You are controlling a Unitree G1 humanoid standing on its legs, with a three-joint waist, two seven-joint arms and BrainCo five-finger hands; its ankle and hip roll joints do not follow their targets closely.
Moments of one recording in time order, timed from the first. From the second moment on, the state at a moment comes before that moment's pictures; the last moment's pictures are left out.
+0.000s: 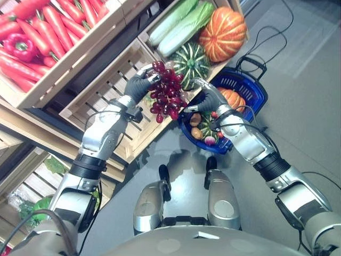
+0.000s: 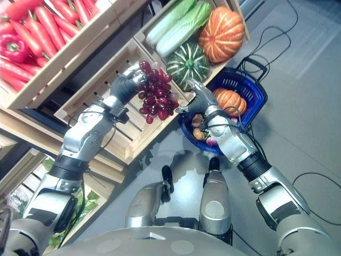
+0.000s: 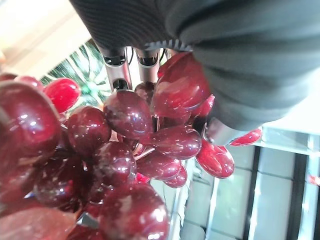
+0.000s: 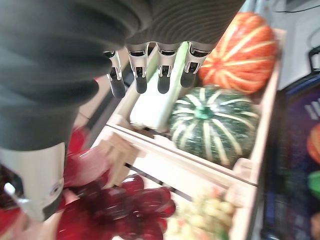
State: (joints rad) left arm -0.49 0.40 -0.24 0.05 -0.66 0.18 -0.18; right arm -0.56 -0.48 0.59 0.14 -0.21 0.22 -0.13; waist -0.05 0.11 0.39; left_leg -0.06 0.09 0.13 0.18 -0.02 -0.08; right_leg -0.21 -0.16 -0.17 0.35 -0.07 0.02
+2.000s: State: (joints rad) left arm -0.43 0.30 -0.36 -0.01 -0.84 0.20 -0.14; right arm -0.34 -0.34 0.67 0.19 0.22 0.05 -0.04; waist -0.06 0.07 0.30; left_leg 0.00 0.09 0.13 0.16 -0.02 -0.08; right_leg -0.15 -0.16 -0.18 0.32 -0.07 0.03
